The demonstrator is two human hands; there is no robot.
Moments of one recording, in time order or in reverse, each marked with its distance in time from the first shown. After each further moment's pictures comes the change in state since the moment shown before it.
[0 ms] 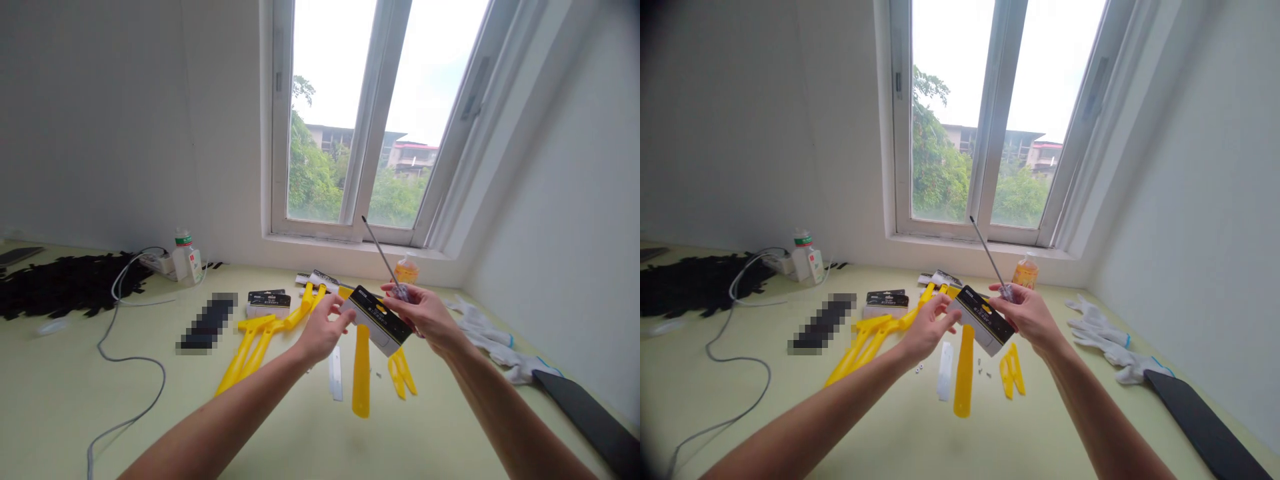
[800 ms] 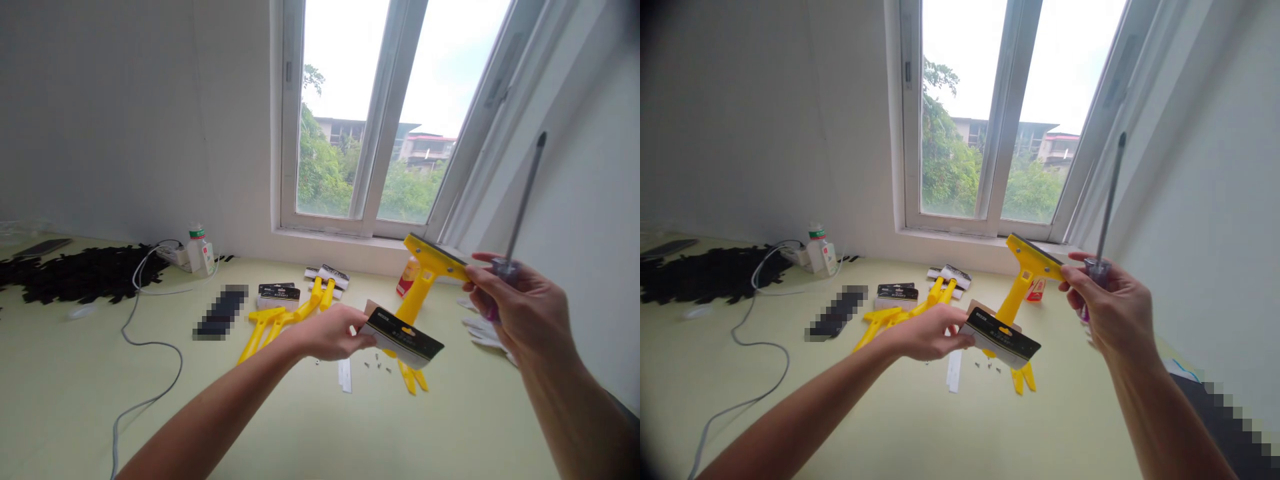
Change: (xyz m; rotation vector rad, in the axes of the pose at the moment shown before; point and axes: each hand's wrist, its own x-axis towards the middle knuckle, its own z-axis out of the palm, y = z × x) left_hand -0.012 0.054 -0.023 0.569 -0.601 0.186; right_hand -0.020 -0.037 -0.043 0.118 0.502 -0.305
